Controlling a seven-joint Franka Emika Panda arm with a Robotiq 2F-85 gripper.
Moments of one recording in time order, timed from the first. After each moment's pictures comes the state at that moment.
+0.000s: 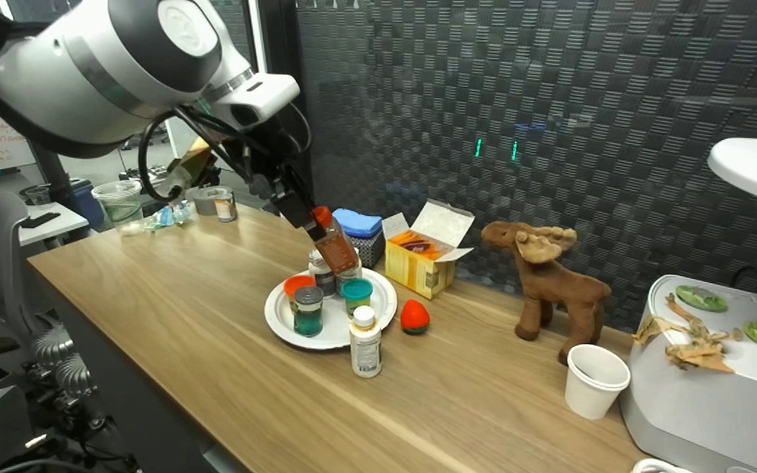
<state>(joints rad) -0.03 0.02 0.14 -2.39 -0.69 2.74 1.28</state>
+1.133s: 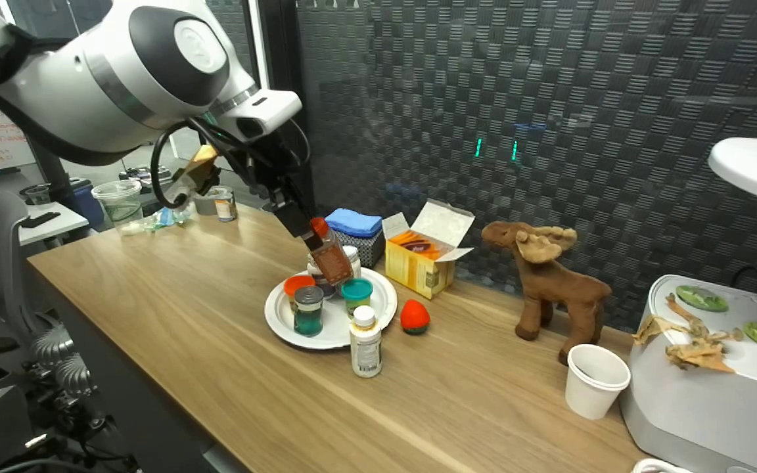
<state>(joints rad) -0.01 0.08 0.14 -2.36 -0.69 2.70 1.26</state>
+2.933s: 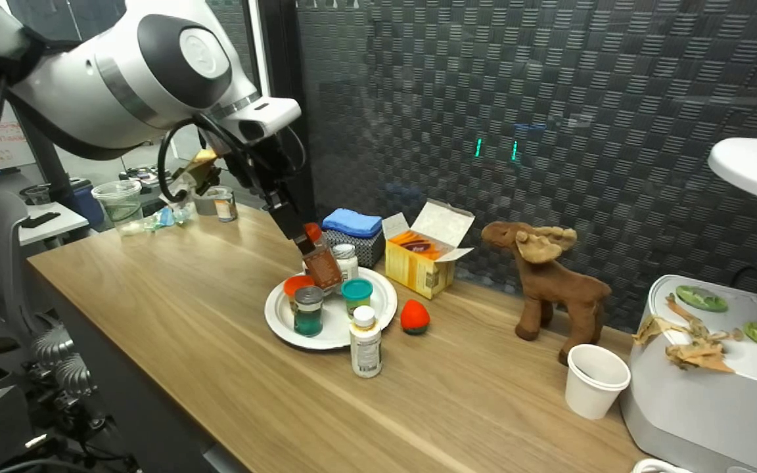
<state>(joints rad) 0.05 0.11 0.12 -2.32 -0.62 2.63 1.19</state>
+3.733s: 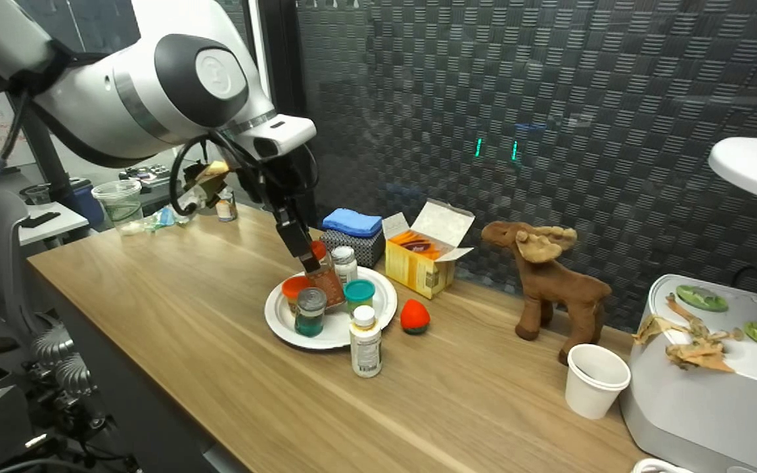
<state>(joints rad) 0.08 0.16 0.06 -2.30 -0.54 2.62 1.13</state>
